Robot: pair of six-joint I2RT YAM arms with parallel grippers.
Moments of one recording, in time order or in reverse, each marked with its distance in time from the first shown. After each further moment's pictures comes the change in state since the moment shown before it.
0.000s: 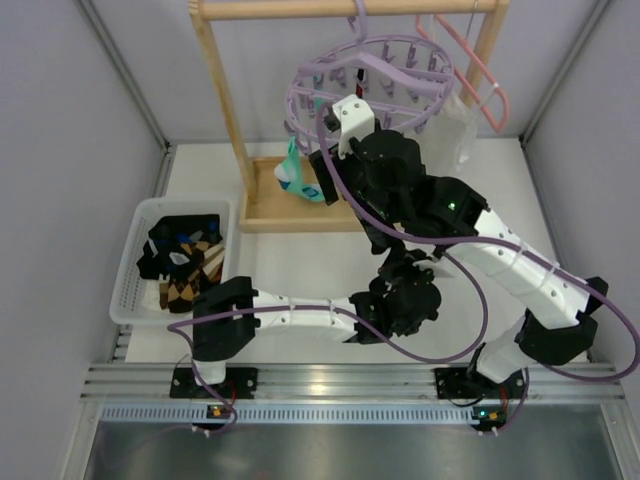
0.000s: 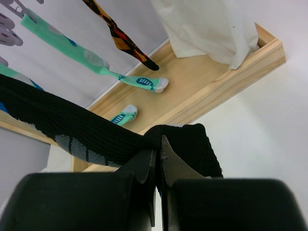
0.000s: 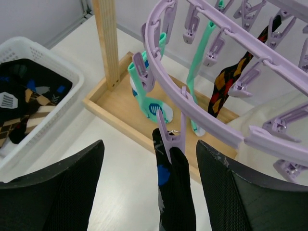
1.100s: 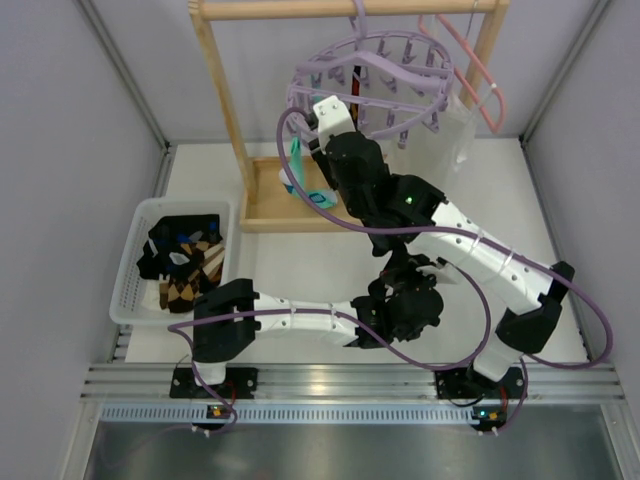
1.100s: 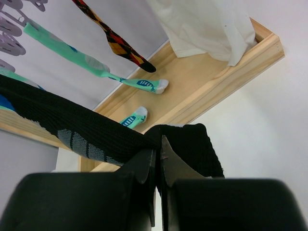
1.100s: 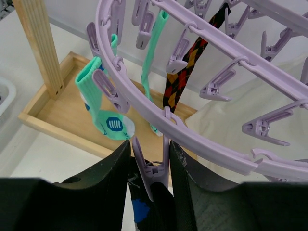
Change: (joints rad) left arm -0.025 0.011 0.007 0.000 -0.012 0.060; right arm -0.016 0.143 0.008 0.110 0.253 -0.103
